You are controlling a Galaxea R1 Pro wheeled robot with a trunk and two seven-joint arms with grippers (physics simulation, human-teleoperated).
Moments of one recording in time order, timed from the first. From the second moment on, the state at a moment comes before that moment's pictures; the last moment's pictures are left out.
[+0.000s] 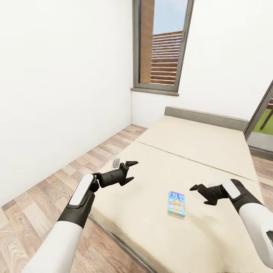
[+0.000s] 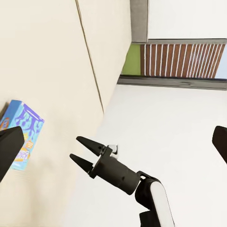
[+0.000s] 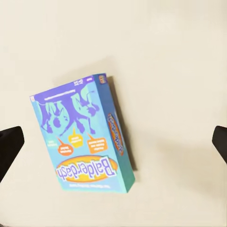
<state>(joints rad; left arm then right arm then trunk) -0.71 -0.13 -0.04 -1.09 1.48 0.86 0.30 -0.93 -0.31 -0.13 -0.43 -0.70 0.96 -0.03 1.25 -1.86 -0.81</state>
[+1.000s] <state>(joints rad) -0.71 -0.12 -0.04 -1.09 1.48 0.85 0.29 -0.93 -0.31 -0.13 -0.43 -0.70 0.96 -0.03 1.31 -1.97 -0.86</state>
